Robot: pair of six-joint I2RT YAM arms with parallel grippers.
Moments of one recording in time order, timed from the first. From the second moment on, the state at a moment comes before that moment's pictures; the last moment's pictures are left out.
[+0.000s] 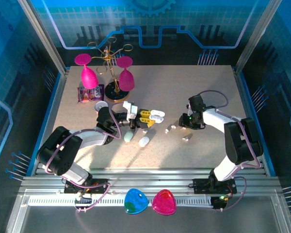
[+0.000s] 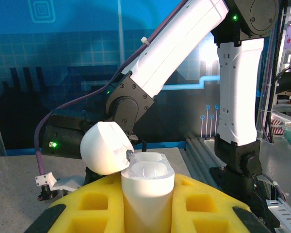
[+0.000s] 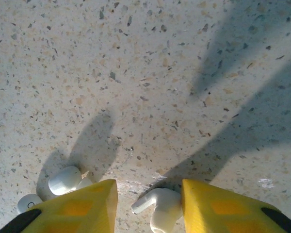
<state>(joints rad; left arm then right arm) -0.49 1.54 0.60 1.28 1.04 -0.24 0.23 1.64 0.90 -0.47 -0.18 0.42</state>
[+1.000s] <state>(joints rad) -0.49 1.55 0.60 1.28 1.04 -0.25 0.23 1.68 0.92 -0.50 -0.23 0.32</state>
